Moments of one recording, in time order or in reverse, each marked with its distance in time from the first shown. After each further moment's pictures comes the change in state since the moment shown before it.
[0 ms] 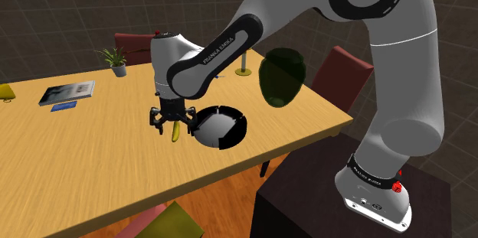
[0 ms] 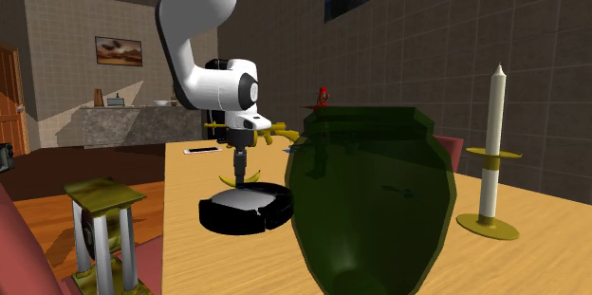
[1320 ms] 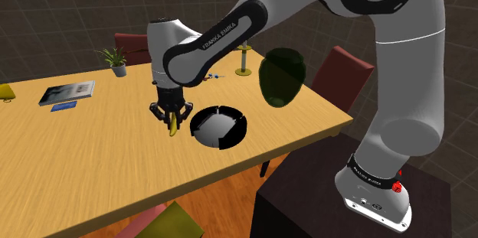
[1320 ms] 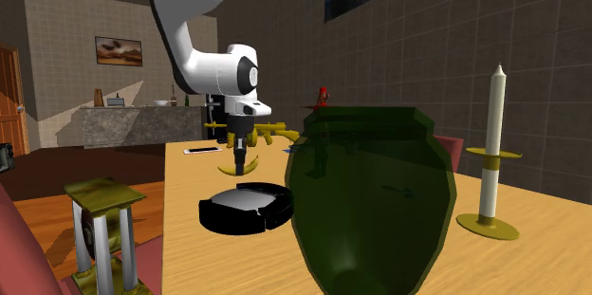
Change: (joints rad) arm -0.016 -0.055 0.020 0.021 0.031 -0.072 -0.017
